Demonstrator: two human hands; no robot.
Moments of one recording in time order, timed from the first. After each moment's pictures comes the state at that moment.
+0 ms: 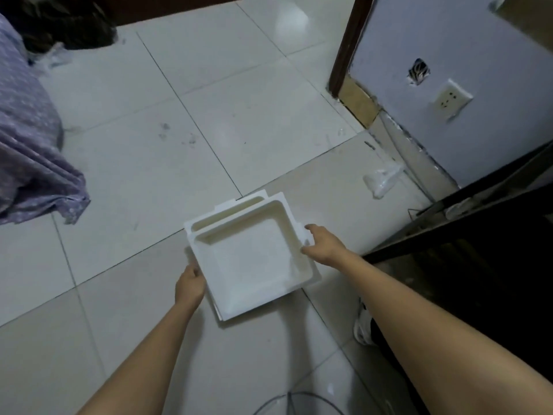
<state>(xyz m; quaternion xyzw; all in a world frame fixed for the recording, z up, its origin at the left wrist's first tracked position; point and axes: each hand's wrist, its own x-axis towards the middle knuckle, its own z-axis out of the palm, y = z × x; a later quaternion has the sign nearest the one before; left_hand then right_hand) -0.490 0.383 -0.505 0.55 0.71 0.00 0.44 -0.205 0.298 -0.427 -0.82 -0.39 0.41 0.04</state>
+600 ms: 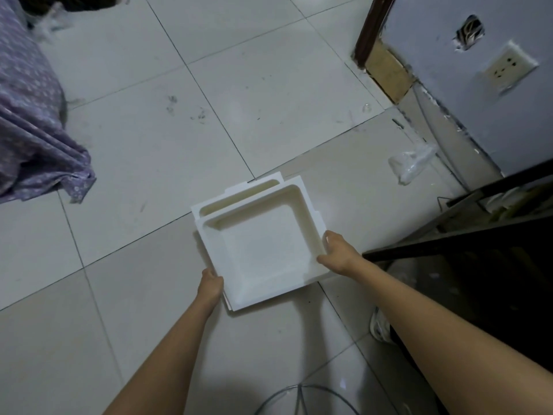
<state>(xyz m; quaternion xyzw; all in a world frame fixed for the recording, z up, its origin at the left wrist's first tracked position) -0.487 0.371 -0.561 0.44 0.72 -0.06 0.53 -0.208 0.285 -0.489 -0.82 -0.36 0.45 0.00</state>
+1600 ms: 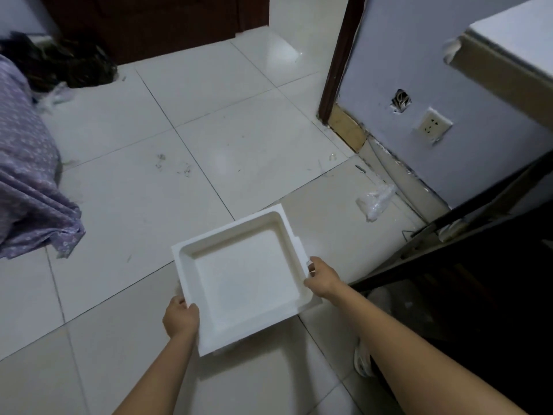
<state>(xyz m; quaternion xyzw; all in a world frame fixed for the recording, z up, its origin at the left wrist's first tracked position) -0.476 0.385 -0.503 0.47 0.78 0.12 0.40 -0.202 0.285 -0.423 -0.84 -0.27 0.45 0.13</state>
